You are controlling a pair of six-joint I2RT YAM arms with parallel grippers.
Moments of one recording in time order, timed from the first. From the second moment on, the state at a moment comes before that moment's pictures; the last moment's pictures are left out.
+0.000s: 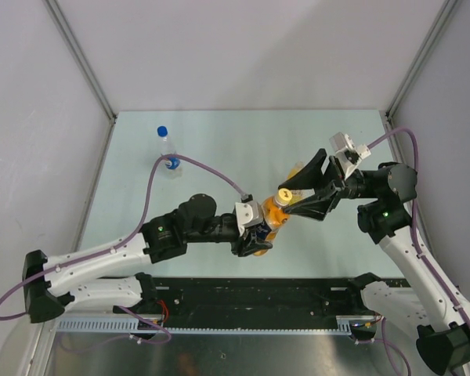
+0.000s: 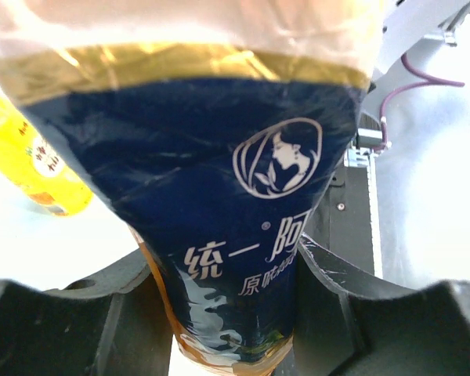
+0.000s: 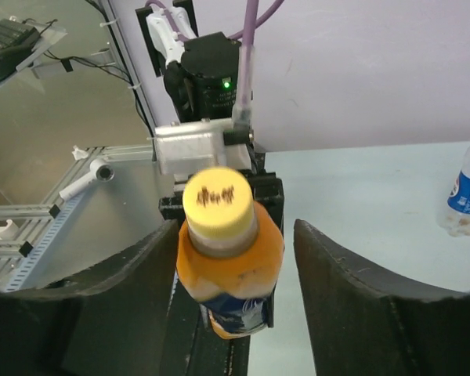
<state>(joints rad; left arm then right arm) -1.13 1.03 0.88 -0.11 0.32 0.03 0.38 0.89 0.91 0.51 -1.25 0.62</state>
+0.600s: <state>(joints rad) -1.11 0.97 0.82 -0.02 0.30 0.03 0.34 0.88 0.91 0.50 -1.21 0.62</state>
